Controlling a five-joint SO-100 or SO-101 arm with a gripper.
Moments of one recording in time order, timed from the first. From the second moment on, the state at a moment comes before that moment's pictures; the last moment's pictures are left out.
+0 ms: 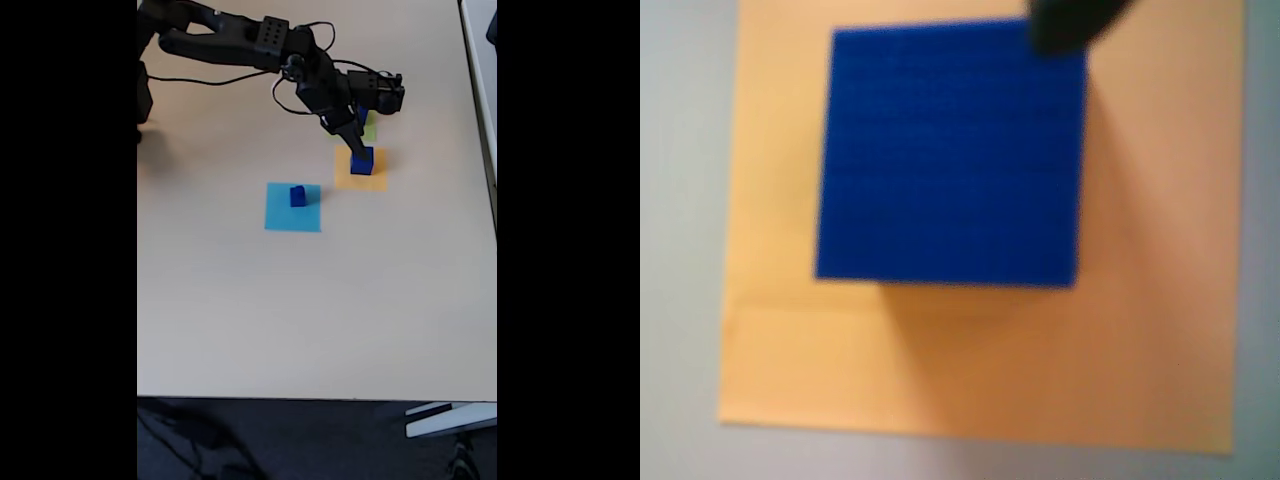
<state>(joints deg) 10.6 59.0 61.2 49.7 76.2</state>
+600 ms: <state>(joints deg) 10.1 53.3 61.2 43.7 77.4</state>
